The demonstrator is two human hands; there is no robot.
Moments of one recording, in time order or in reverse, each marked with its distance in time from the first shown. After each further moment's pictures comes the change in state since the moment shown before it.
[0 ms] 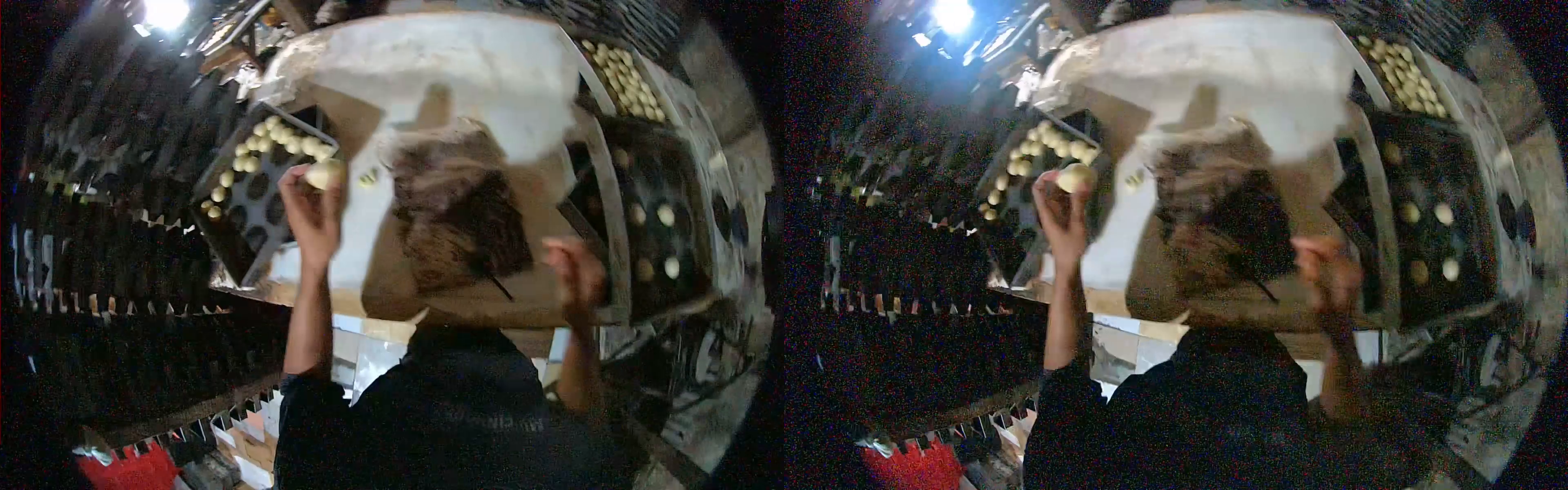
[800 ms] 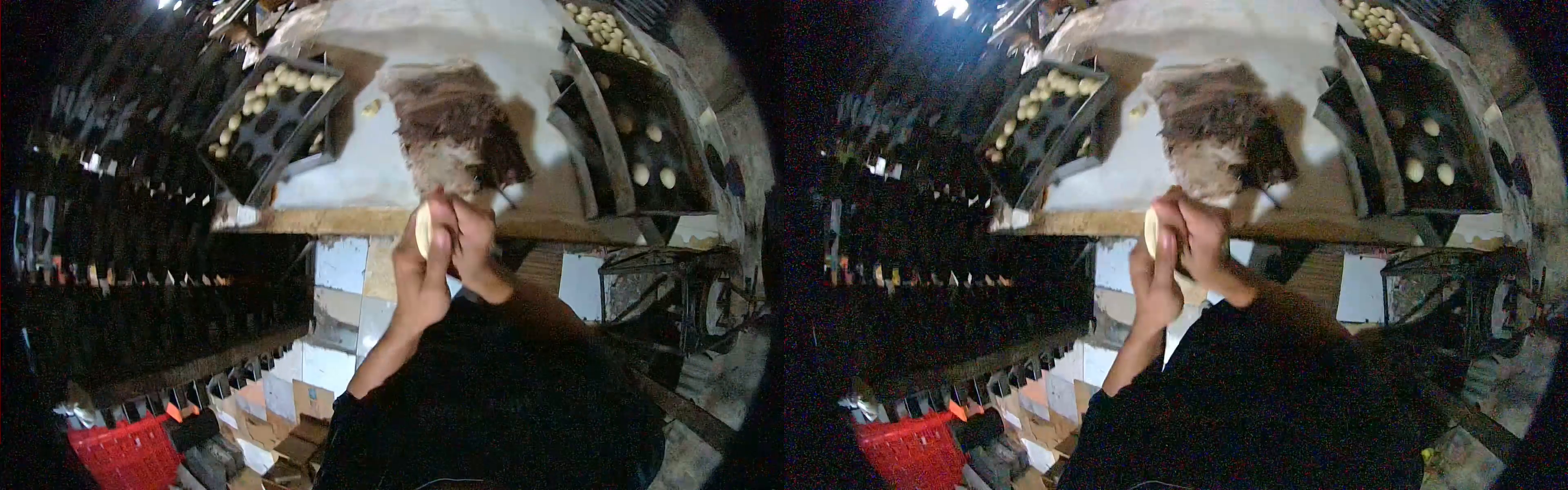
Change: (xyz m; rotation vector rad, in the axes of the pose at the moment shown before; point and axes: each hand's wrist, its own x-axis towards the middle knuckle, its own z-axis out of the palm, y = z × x) left_hand -0.226 0.179 0.018 -0.212 -0.175 -0.370; right_hand -0.123 -0.082 0.135 0.244 0.082 -0.338
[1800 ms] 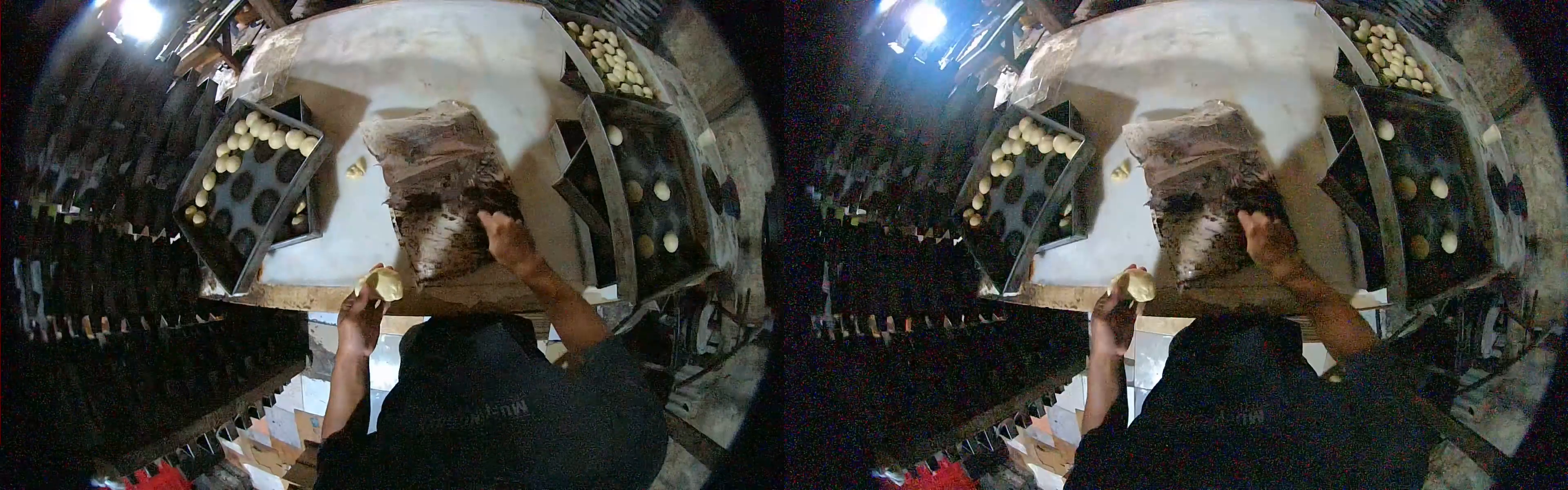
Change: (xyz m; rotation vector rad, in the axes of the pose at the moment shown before) left_hand 0.101 -0.113 -0.085 -0.709 0.083 -0.652; right_hand 0.056 0.245 -0.076 -0.805 -0.604 0.263
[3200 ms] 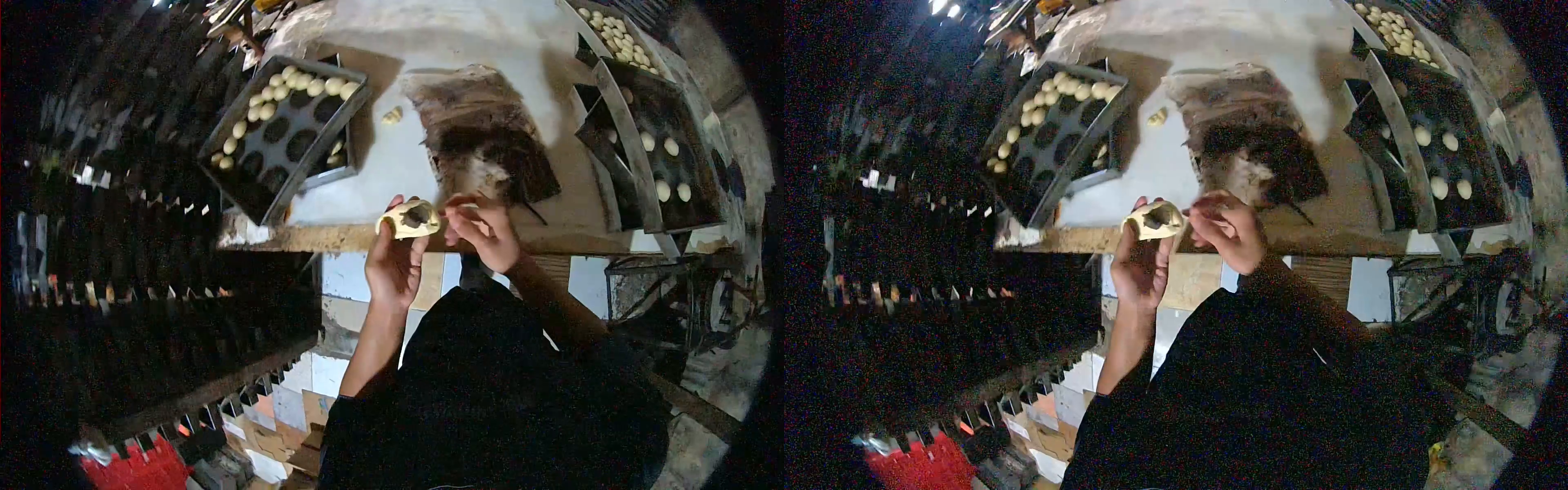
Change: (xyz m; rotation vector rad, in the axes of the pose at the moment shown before) left_hand -0.058 0.012 -0.007 -0.379 -0.220 0.108; right_hand -0.069 -0.209 -0.022 1.445 -0.057 0.134
